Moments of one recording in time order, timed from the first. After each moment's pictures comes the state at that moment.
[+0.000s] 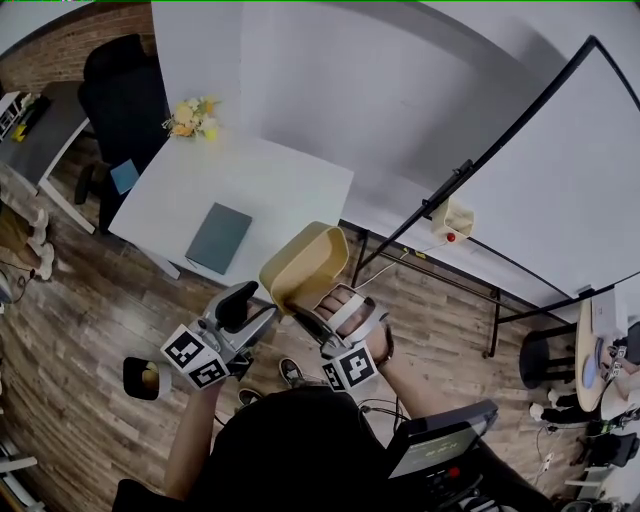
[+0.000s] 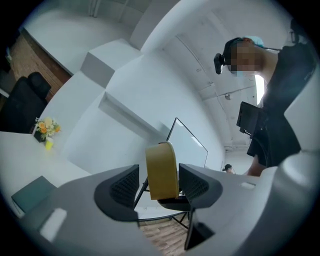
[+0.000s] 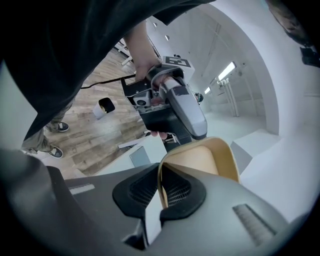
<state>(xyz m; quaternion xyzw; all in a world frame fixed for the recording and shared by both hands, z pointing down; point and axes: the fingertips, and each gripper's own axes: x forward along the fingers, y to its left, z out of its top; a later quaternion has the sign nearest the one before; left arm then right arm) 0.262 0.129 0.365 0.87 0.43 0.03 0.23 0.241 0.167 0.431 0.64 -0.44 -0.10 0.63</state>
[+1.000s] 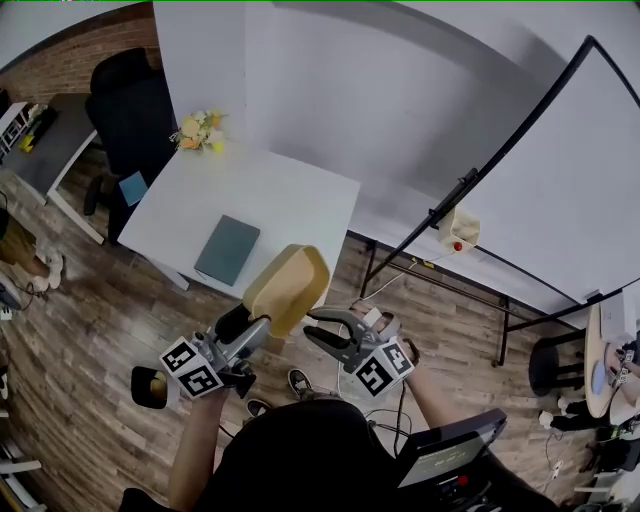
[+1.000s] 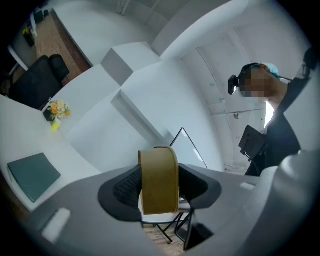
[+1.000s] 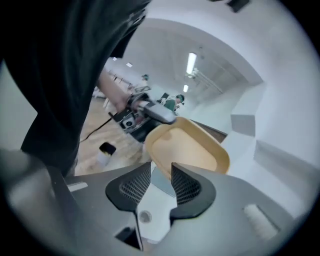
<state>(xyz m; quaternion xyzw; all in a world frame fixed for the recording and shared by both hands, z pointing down) 0.260 0.112 0.371 0.85 0.41 0.05 0.33 0.228 0.199 0.412 0.73 -0.55 0.00 0.40</state>
